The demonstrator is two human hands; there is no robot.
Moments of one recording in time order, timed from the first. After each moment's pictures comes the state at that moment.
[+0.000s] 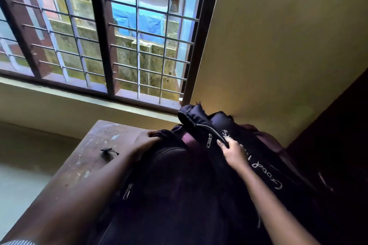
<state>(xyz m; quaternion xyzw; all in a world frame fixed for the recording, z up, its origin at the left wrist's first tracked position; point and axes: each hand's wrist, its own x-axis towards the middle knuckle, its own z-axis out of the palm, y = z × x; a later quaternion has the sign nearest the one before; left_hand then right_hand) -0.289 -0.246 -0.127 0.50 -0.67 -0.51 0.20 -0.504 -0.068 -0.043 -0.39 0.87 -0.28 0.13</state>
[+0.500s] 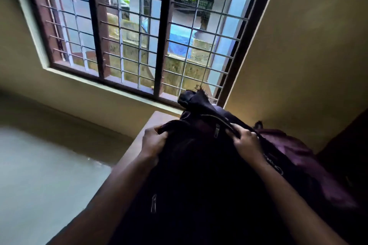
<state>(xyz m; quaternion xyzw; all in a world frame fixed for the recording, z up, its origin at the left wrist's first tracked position) -0.093 -0.096 -0.031 0.46 -0.49 -0.58 0.46 -0.311 -0.009 0.021 -0.52 0.80 -0.30 0.05</state>
